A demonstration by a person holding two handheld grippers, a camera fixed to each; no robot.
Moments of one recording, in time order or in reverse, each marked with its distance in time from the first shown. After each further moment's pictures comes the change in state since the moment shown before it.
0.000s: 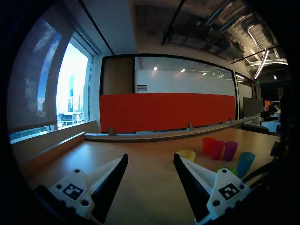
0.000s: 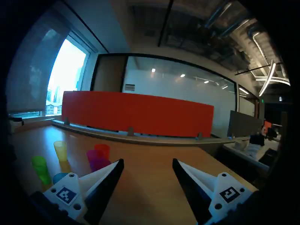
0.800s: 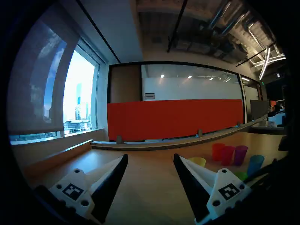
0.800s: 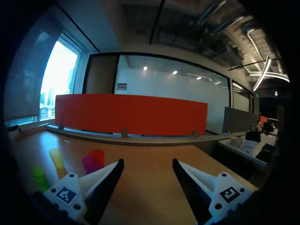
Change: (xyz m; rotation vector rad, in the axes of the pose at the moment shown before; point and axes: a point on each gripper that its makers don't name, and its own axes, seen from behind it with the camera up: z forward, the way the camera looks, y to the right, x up) left arm 0.008 -0.020 0.015 0.086 0.077 0.017; right arm 0.019 0.010 0.011 -0.060 -0.025 0.043
